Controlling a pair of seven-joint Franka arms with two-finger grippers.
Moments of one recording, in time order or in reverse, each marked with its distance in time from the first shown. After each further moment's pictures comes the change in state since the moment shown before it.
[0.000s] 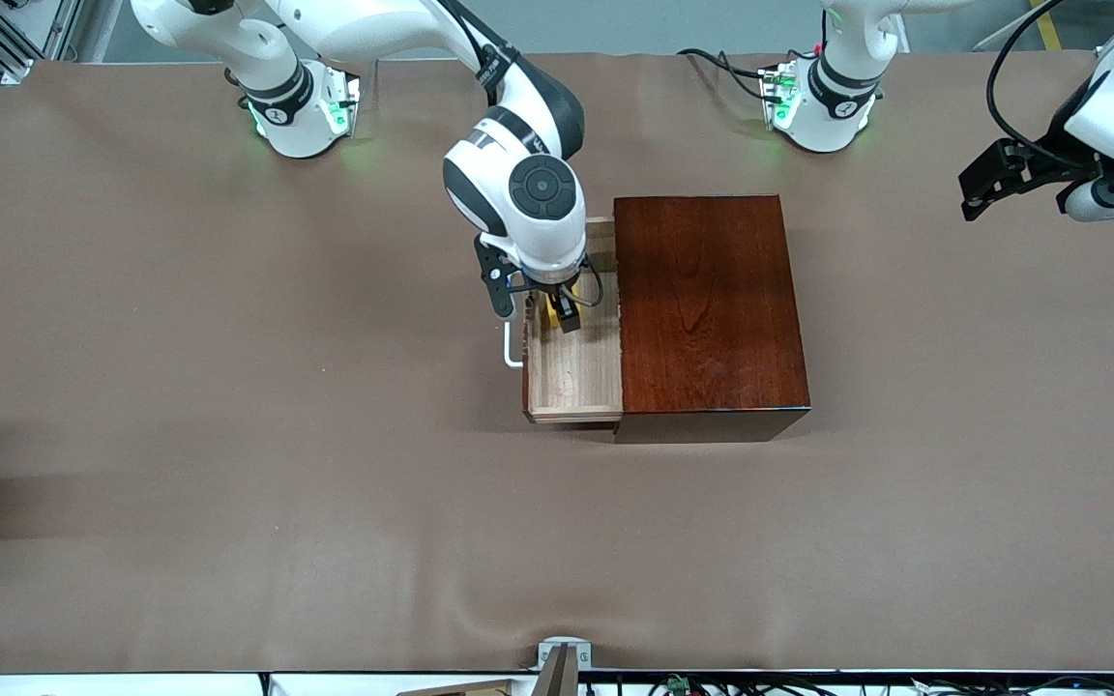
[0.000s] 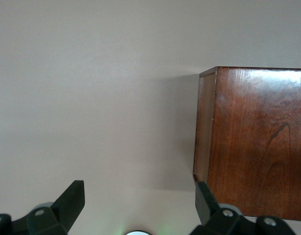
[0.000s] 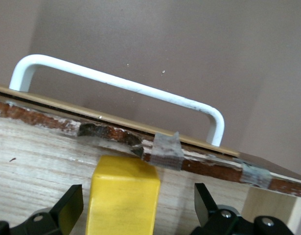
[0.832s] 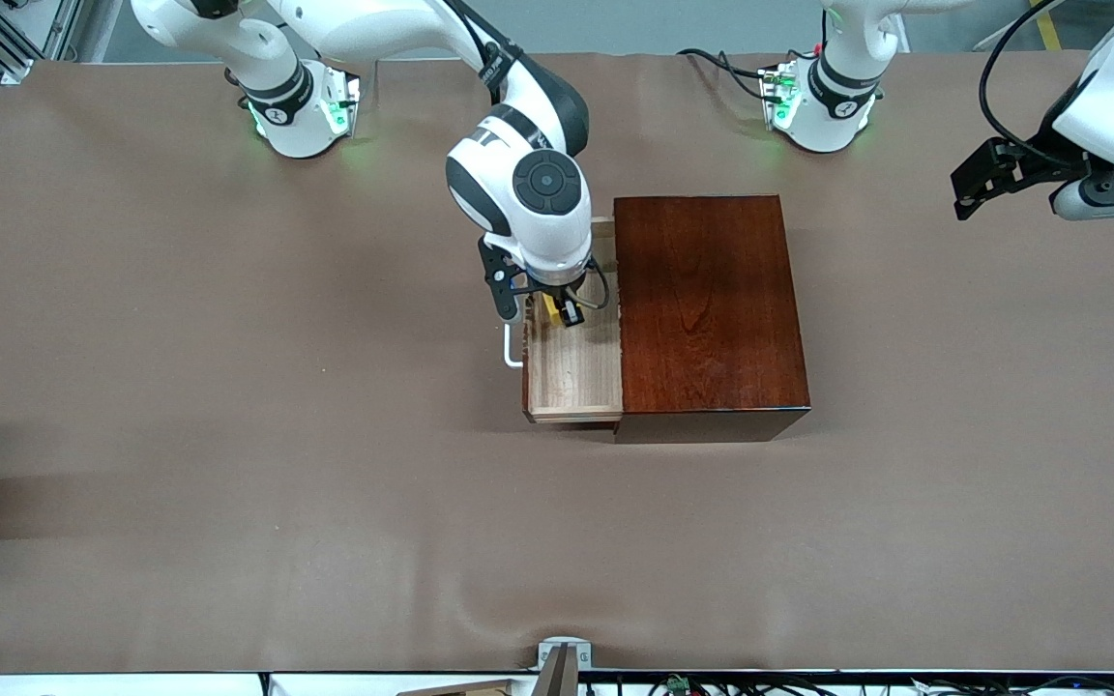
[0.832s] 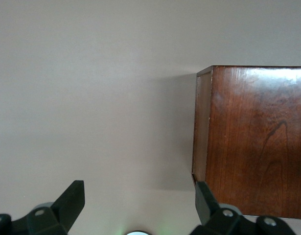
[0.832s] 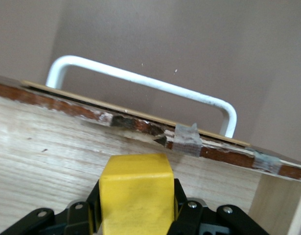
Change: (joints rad) left arm -0.005 0.000 -0.012 0.001 0.000 0.002 0.000; right arm 0.000 0.009 -0.016 0.085 -0.003 -0.054 0.006
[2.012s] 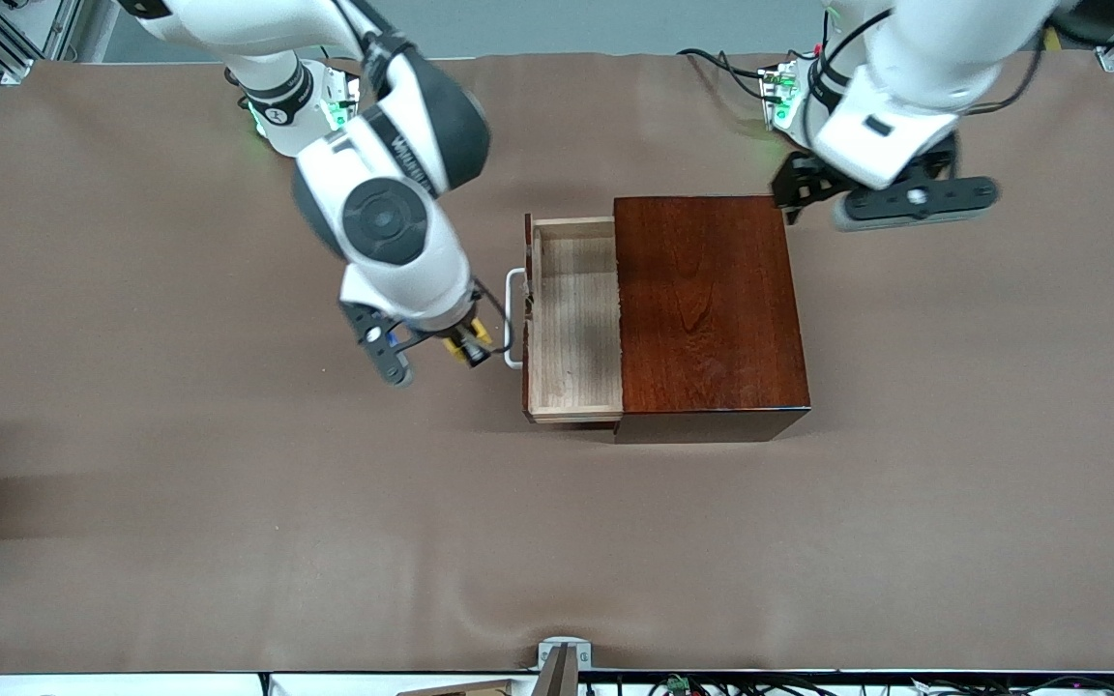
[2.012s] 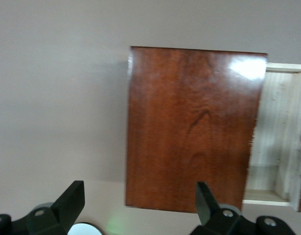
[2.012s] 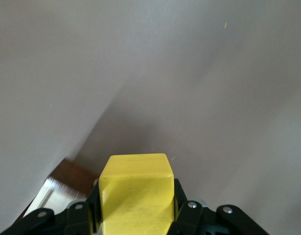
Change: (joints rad) left arm -0.025 0.135 -0.313 0.045 -0.002 0.040 -0.401; right arm -0.254 -0.052 -0.010 0.181 0.000 -0.322 -0.583
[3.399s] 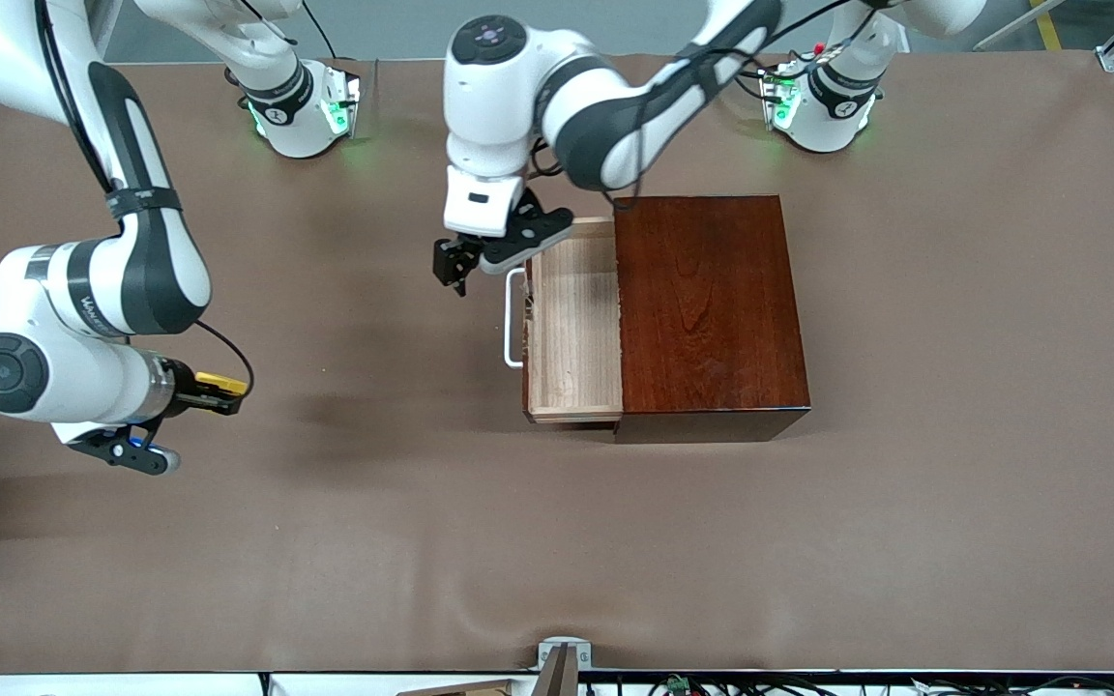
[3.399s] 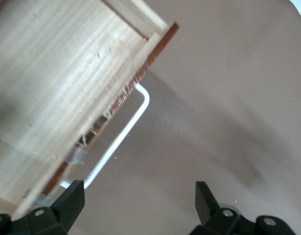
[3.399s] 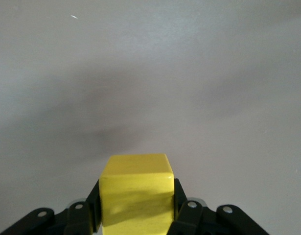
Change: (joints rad) left arm -0.802 0.579 0.265 0.240 0.262 0.603 -1.214; right arm -0.518 -0.117 -0.008 -0.430 -0.097 0.232 -1.174
